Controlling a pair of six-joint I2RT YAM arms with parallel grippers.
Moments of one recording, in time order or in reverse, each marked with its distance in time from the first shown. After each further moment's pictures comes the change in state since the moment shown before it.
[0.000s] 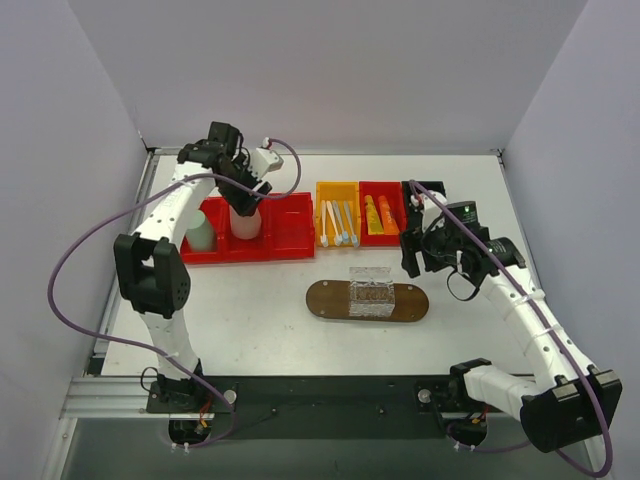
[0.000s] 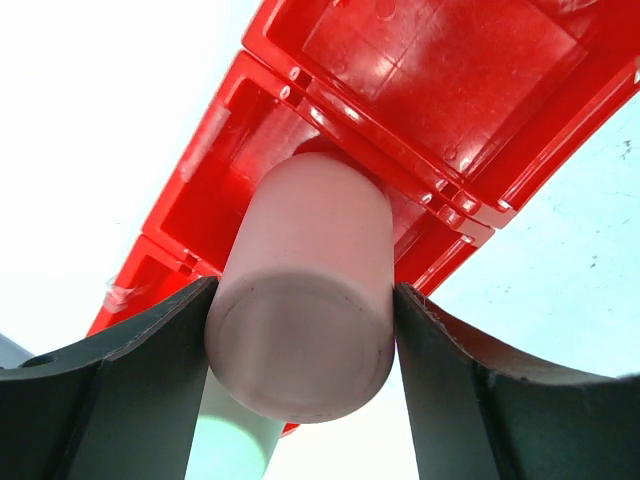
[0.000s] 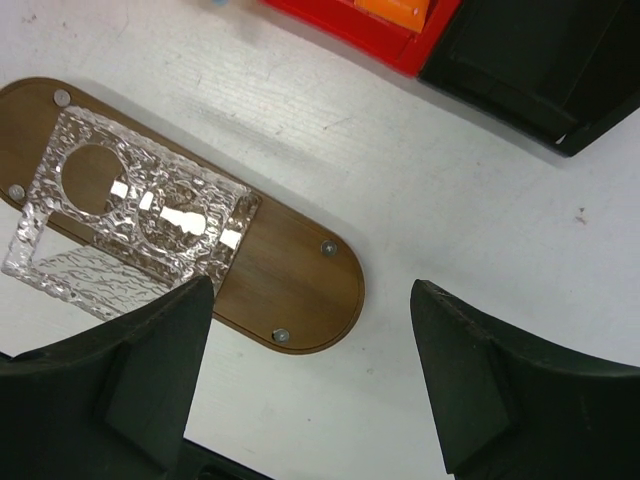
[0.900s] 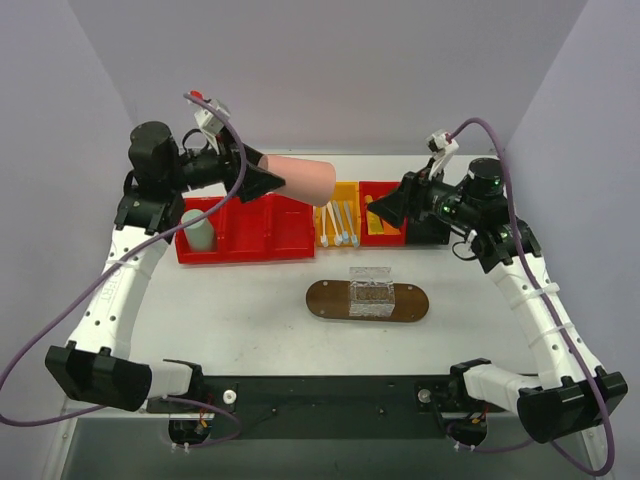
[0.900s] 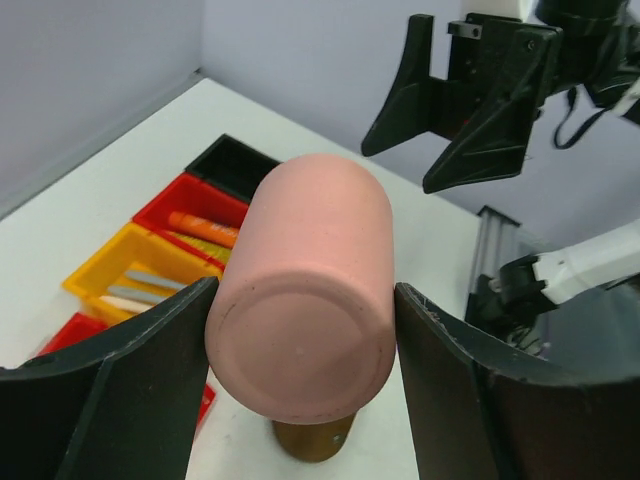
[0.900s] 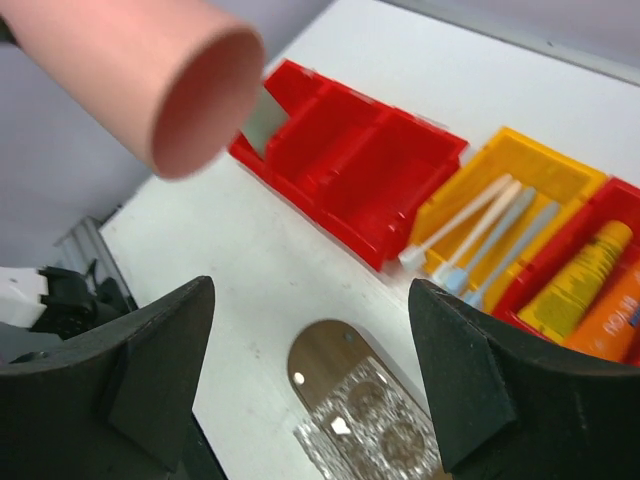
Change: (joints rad) left arm 0.029 -0.614 -0.300 0.697 0.751 -0.830; right arm -0.007 0.043 0.252 0.366 -0.491 0.298
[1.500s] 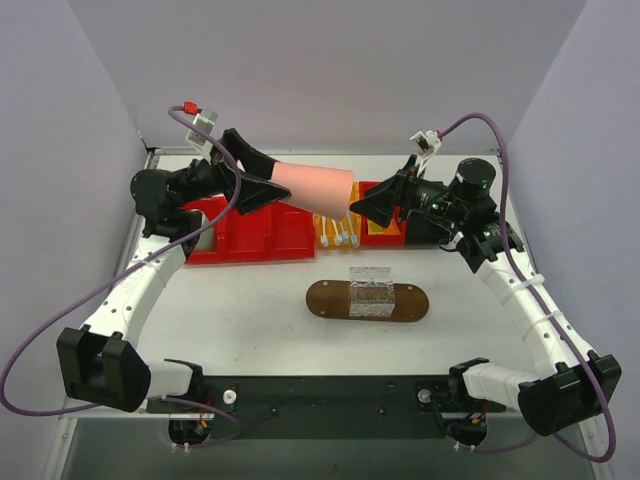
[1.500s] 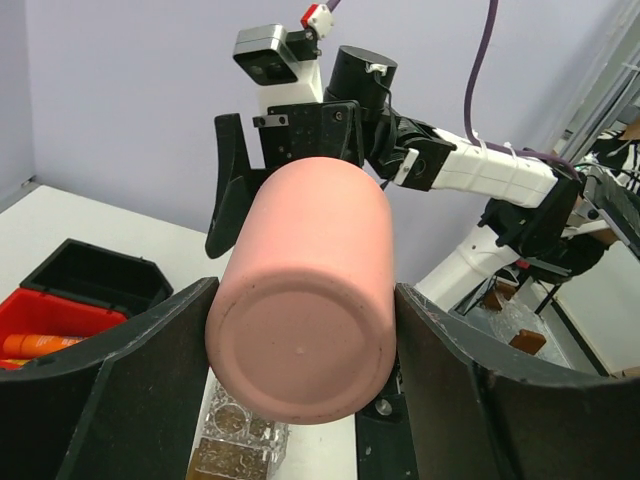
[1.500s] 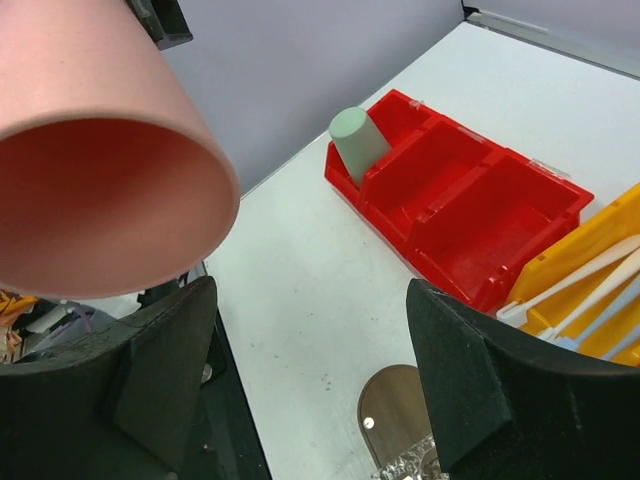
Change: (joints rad) left arm -0.033 0.000 -0.344 1.145 0.171 -0.853; right arm 0.056 0.043 -0.063 0.325 -0.173 0.246
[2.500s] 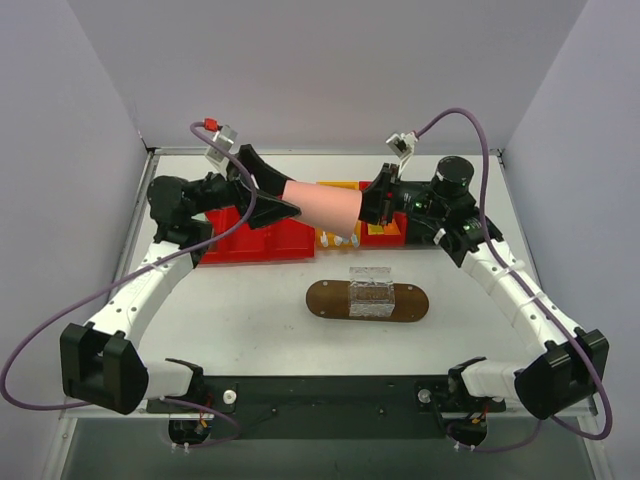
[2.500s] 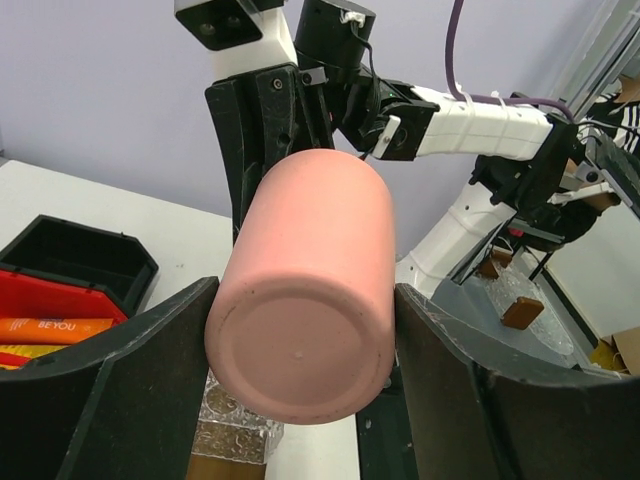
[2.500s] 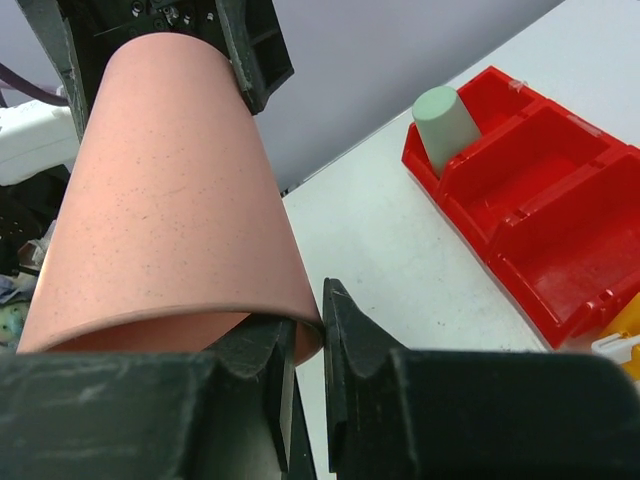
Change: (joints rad) left arm -0.070 -0.003 -0.095 0.029 0.014 0.078; right arm 0.082 0.091 -0.005 0.150 -0.123 0.114
